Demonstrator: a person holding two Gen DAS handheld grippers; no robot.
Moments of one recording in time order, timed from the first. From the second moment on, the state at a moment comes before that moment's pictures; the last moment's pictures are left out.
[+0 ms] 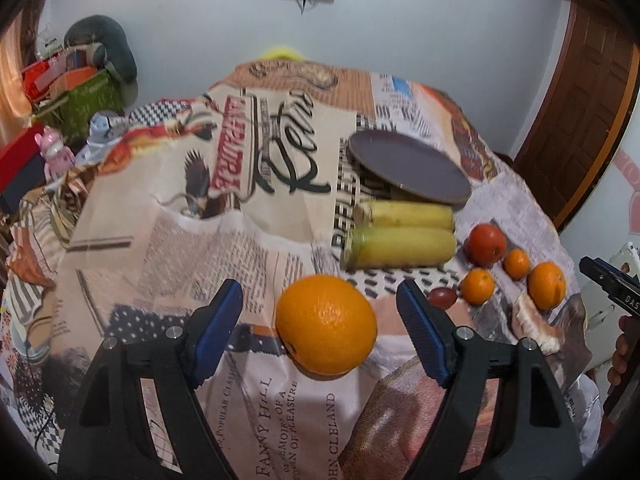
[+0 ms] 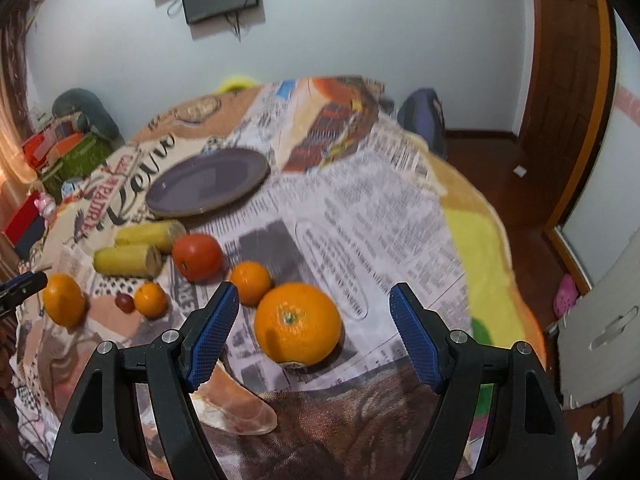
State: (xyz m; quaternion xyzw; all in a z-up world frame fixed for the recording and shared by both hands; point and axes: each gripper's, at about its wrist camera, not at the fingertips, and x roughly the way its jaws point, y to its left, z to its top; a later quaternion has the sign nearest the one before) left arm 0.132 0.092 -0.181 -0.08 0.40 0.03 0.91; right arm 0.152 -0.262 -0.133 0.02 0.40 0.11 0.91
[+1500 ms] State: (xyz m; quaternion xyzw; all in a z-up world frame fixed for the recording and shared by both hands) left arm 0.162 0.086 -0.172 -0.08 0.39 0.01 0.92; right arm 0.178 -0.237 -0.142 0.01 0.41 0.14 0.90
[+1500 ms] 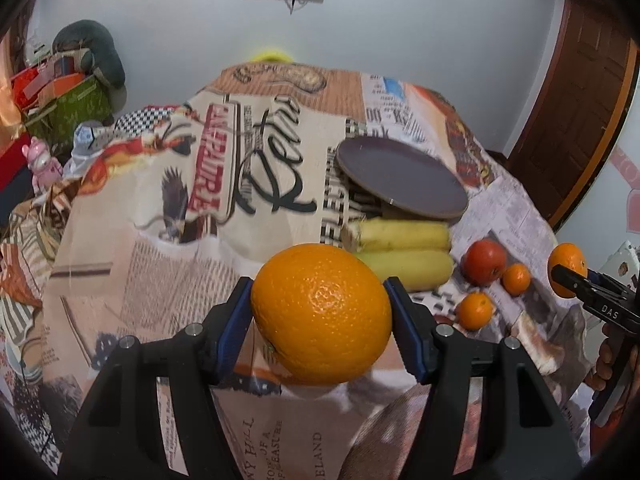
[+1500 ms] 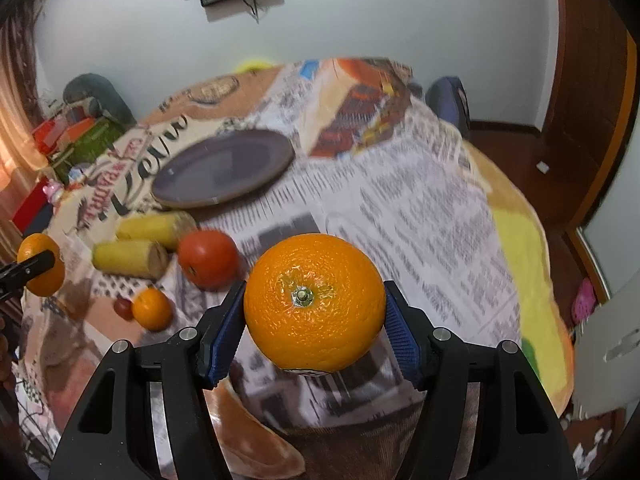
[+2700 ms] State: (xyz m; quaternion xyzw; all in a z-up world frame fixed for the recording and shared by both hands) left arm 0.270 0.063 -0.115 -0.06 0.33 -0.02 0.94; right arm 0.259 -0.172 -0.087 -0.02 0.31 0.20 0.93
